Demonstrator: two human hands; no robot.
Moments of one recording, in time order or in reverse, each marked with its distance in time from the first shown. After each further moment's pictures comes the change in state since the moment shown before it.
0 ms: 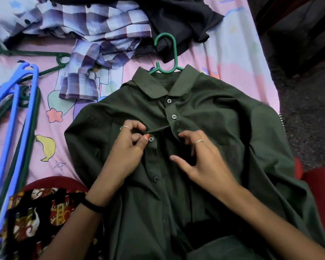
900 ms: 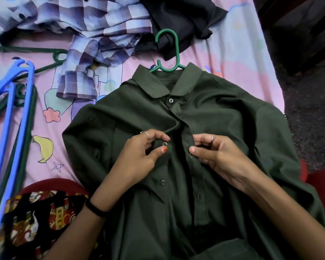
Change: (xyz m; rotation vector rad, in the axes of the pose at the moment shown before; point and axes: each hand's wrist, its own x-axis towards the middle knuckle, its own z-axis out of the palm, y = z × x) left_hand -0.002 0.005 0.009 0.154 -0.204 0.093; right_hand 0.018 0.006 -0.027 1.066 -0.232 0.589
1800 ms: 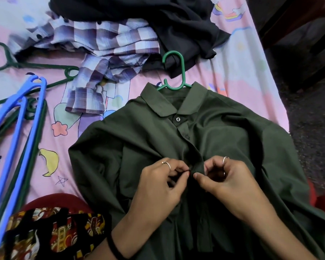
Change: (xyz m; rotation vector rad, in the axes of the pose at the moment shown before) left_hand -0.023 0.017 0.034 0.144 0.248 0.294; right_hand -0.030 -0.013 0.024 -0.658 0.310 -0.155
